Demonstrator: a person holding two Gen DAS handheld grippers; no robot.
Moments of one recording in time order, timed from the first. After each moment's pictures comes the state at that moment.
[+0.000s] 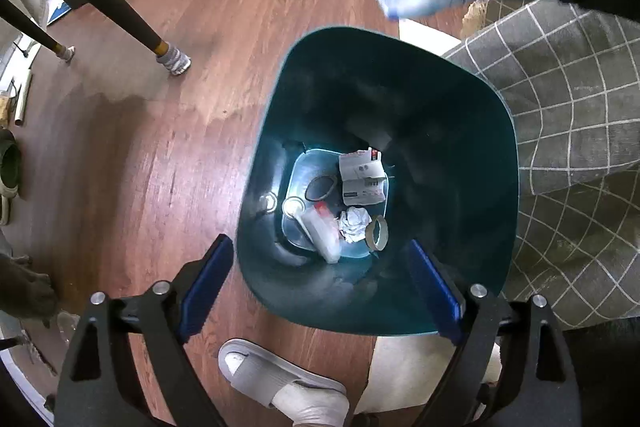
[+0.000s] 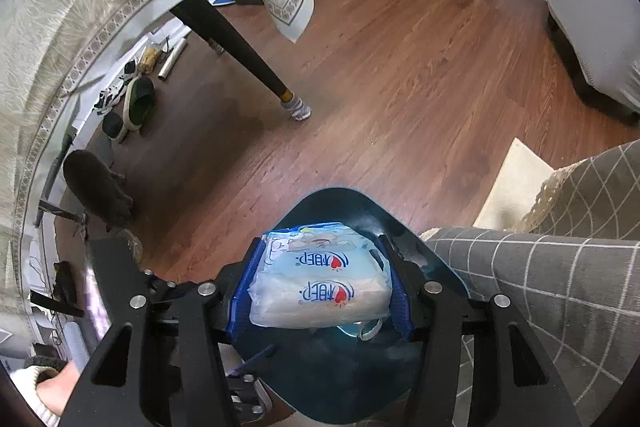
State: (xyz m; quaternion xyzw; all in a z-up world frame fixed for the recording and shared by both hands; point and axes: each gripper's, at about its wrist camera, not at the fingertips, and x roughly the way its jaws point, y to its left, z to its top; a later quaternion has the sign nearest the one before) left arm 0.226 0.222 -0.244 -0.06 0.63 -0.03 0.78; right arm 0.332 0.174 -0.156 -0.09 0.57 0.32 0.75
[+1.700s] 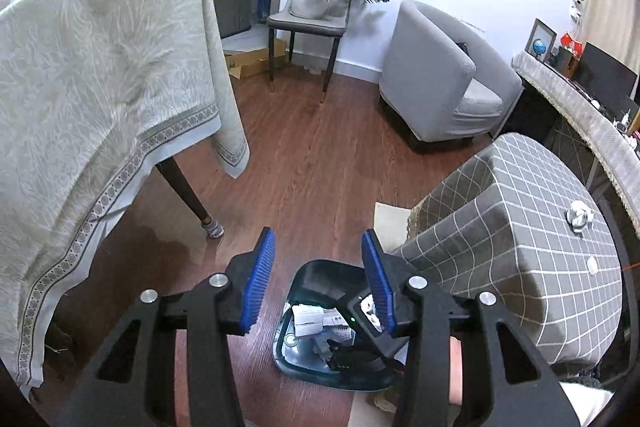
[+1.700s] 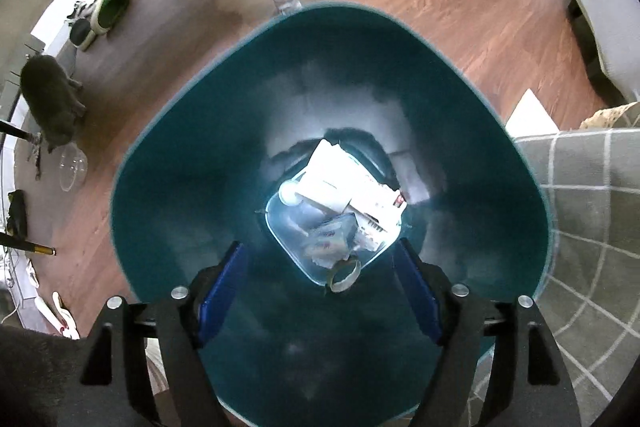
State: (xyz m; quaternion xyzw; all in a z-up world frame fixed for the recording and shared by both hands) left arm 0.192 0.238 0.007 -0.09 0.38 0.01 0.92; right arm 0.280 0.175 -0.259 -0.20 0.61 0.30 0.71
